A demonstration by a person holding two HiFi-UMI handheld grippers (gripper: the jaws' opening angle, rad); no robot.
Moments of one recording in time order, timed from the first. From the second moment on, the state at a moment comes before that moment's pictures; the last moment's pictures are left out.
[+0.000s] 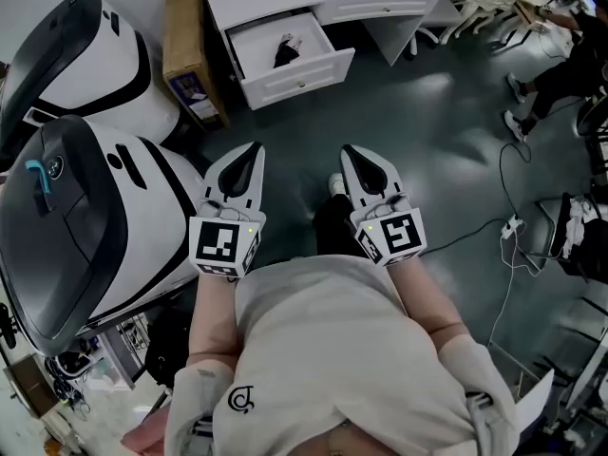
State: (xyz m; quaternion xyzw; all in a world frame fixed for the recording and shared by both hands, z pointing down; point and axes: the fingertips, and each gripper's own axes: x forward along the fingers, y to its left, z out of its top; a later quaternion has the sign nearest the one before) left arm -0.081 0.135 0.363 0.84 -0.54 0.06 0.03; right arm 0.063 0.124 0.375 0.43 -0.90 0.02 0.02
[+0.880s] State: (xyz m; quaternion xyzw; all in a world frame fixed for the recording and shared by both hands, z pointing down) left arm -0.049 -0.145 0.393 0.73 -0.67 0.08 0.08; right arm 0.088 -0.203 0.389 0.29 -0.96 0.02 0.05
